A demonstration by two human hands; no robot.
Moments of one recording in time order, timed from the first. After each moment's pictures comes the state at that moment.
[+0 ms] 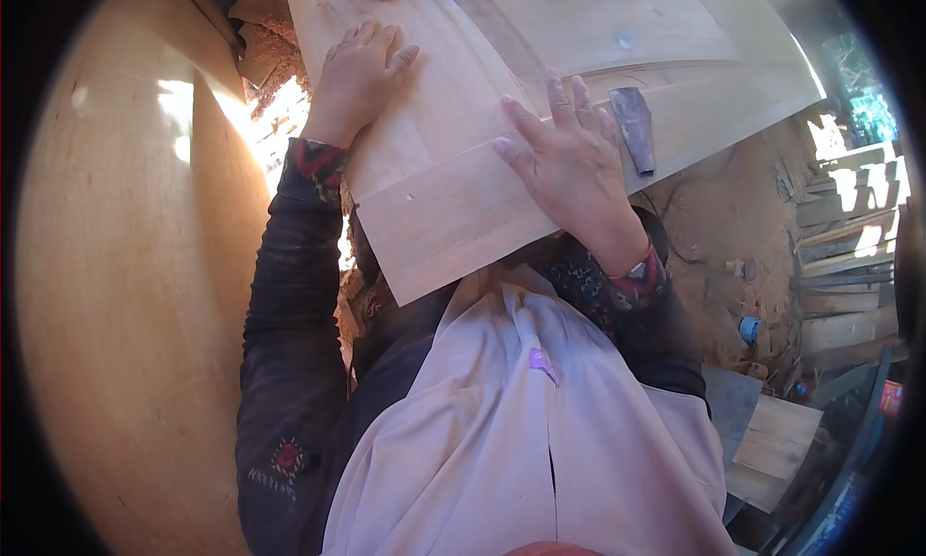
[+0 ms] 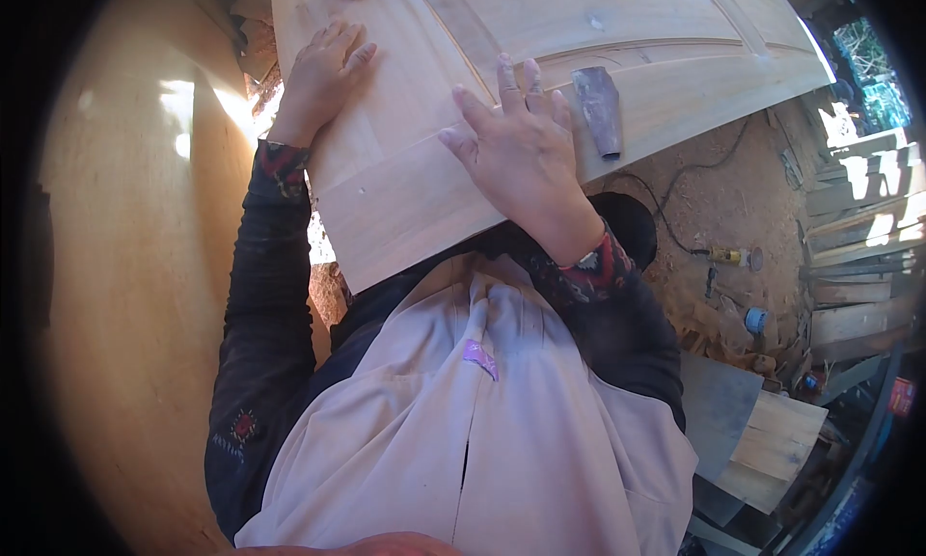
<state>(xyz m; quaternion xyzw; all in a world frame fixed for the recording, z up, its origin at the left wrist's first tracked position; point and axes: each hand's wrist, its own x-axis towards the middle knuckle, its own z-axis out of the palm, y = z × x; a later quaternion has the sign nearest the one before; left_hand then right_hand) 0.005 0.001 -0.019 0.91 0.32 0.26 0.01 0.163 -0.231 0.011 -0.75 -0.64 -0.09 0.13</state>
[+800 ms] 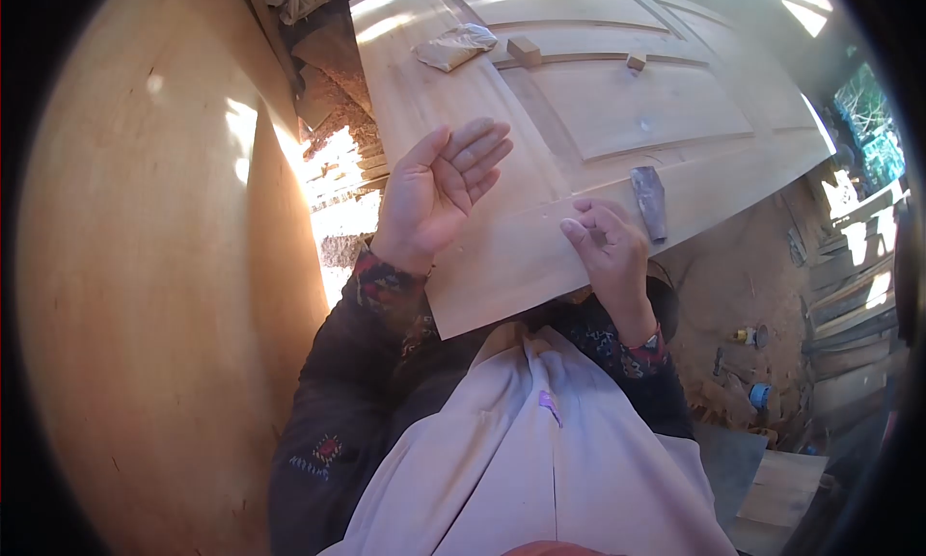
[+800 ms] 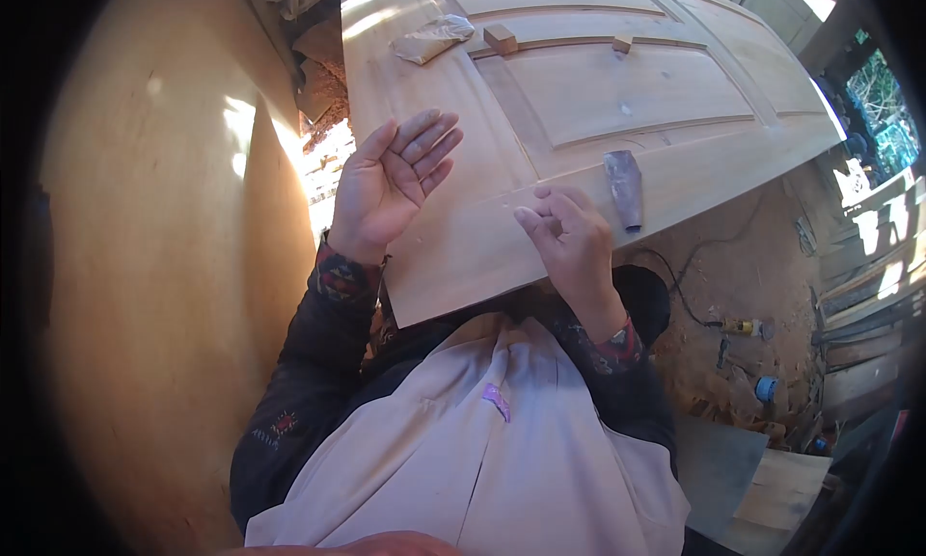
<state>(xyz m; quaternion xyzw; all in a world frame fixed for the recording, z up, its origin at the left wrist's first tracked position) -0.013 -0.099 0.046 0.28 0.17 0.33 0.89 0.167 -0.254 0.014 -0.65 -0.57 0.04 0.51</state>
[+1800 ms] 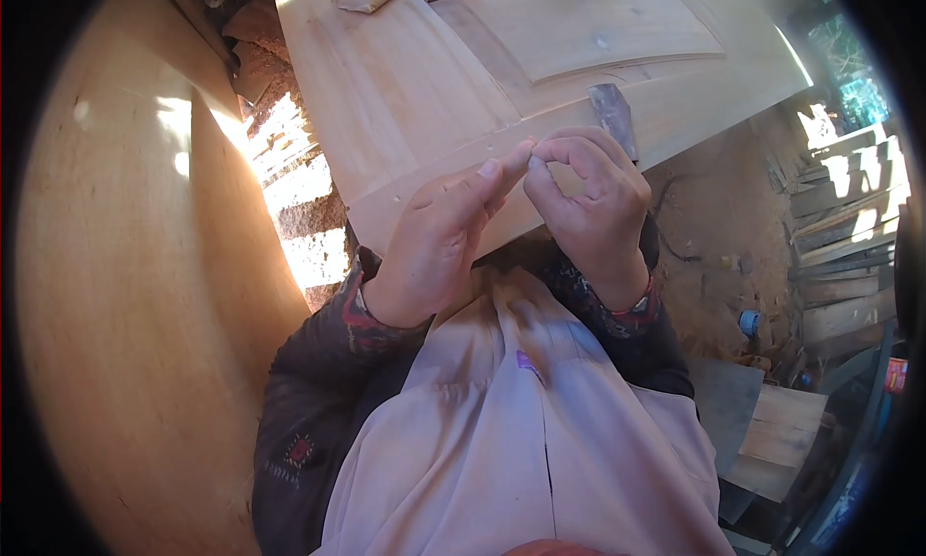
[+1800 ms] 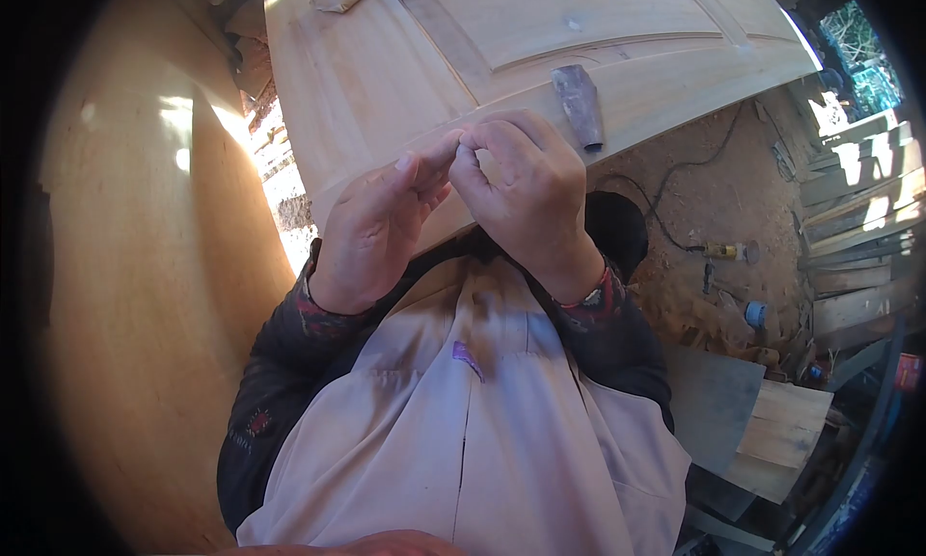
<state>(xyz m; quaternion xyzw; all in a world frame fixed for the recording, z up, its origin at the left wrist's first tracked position) 0.001 -0.197 0.042 0.41 0.15 0.25 0.86 0.152 -0.264 0.045 -0.62 -0.59 -0.10 0.50</state>
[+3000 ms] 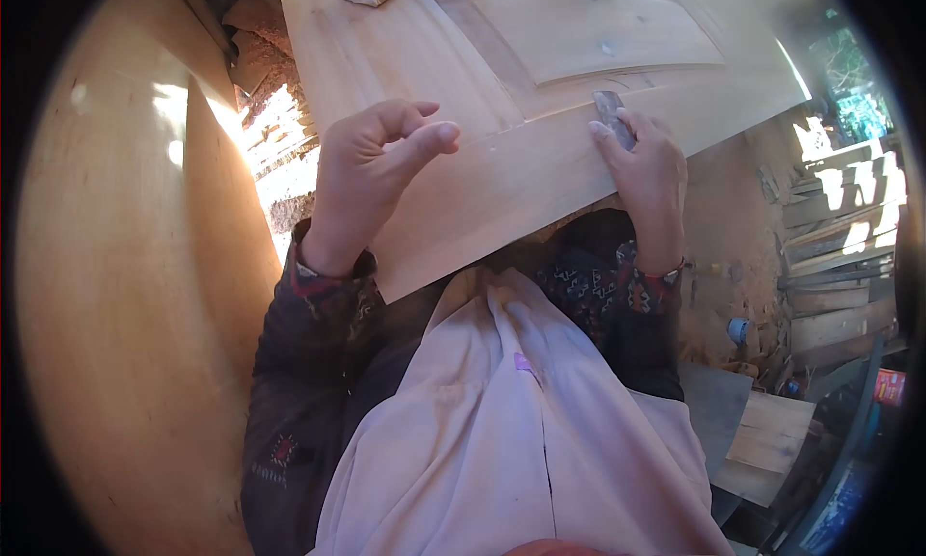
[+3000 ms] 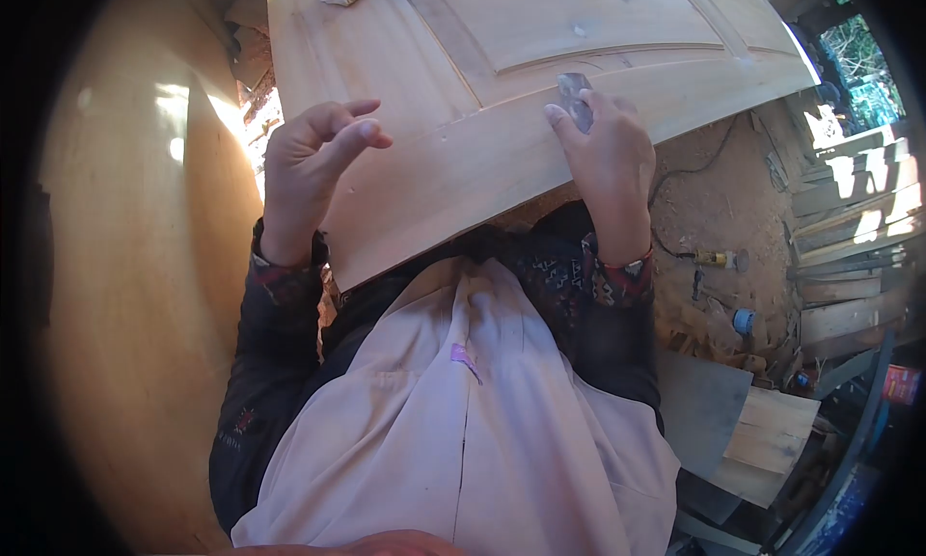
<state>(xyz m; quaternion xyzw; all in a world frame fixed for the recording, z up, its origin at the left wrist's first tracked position) -0.023 -0.129 0.049 0.76 0.22 0.33 0.52 0.224 -0.264 0.037 -0.88 -0.43 -0.06 0.21</state>
